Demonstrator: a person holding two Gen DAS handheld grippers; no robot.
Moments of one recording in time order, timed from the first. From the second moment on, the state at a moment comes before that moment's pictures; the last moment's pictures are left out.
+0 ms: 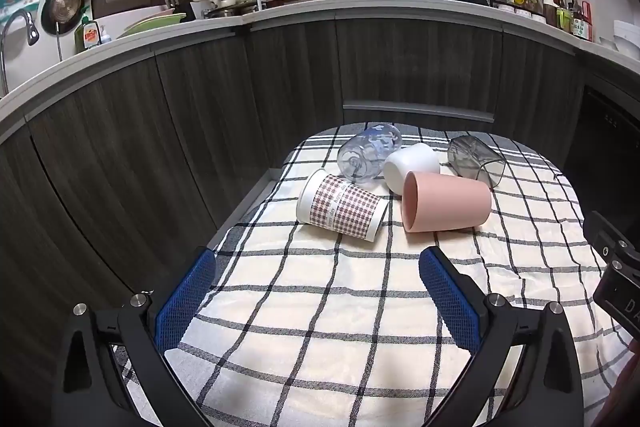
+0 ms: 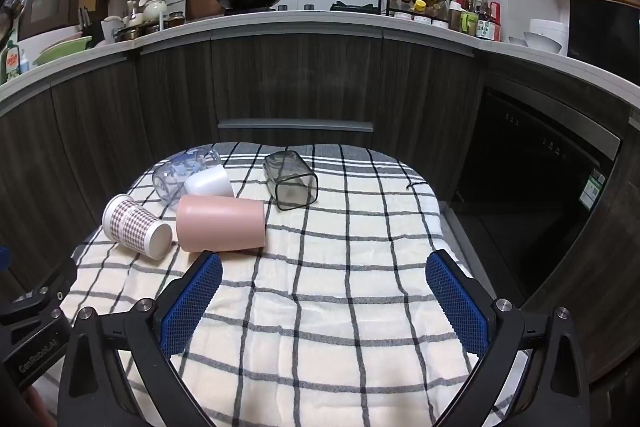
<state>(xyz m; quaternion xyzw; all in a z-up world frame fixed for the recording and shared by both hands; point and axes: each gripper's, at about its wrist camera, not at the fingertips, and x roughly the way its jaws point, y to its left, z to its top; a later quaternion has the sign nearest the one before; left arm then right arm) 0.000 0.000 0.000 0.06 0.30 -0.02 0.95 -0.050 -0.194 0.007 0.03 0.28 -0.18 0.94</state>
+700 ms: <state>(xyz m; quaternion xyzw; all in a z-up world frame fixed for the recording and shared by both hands) 0.000 0.000 -0.001 0.06 0.30 -0.02 0.95 -0.049 -0.196 0.006 0.03 0.28 -0.18 0.94</state>
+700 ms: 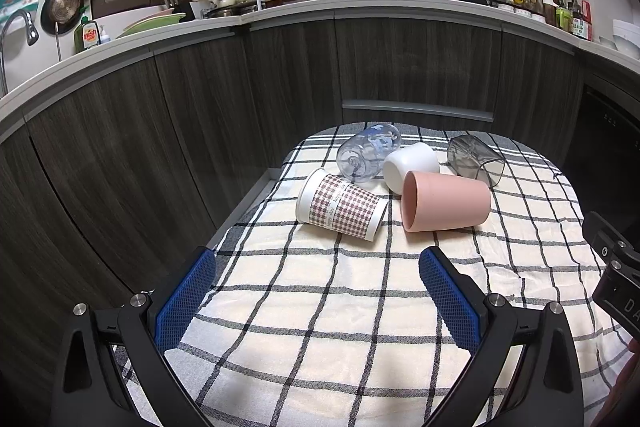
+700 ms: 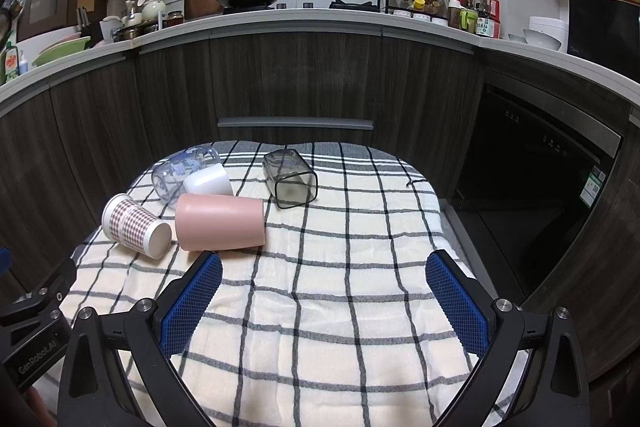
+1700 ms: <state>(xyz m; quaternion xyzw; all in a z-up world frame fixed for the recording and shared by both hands) 0.002 0.013 0.002 0.03 0.27 0.01 0.96 -0.038 -0.177 0.004 0.01 0.30 -0.15 0.94</state>
